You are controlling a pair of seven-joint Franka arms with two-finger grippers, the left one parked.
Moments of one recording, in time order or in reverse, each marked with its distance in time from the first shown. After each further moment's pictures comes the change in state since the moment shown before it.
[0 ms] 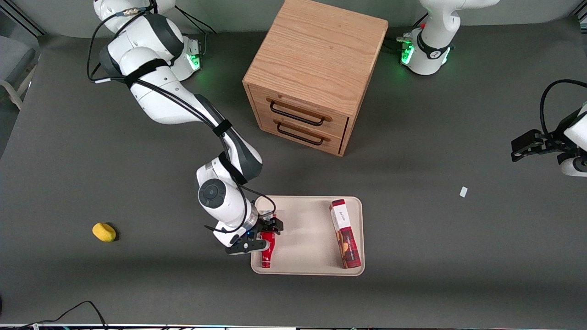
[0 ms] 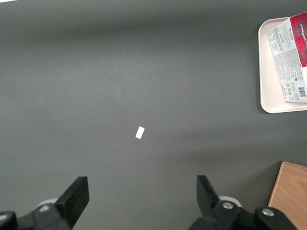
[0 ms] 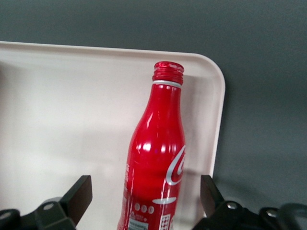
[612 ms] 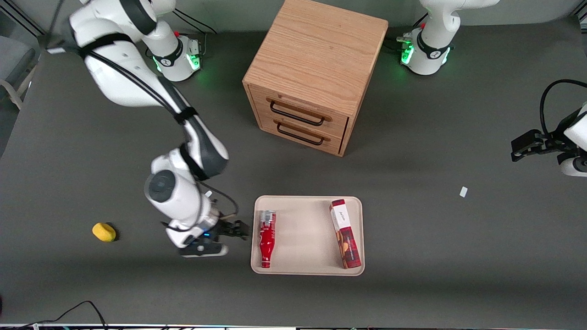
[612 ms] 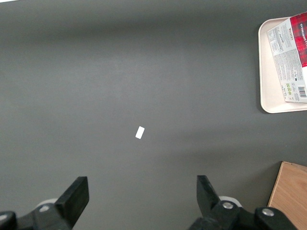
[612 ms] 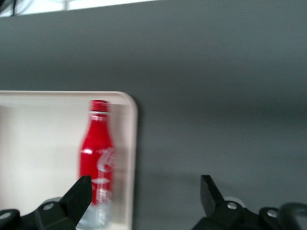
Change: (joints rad) arm -0.178 -0.344 0.002 -0.319 -0.001 -0.021 0.002
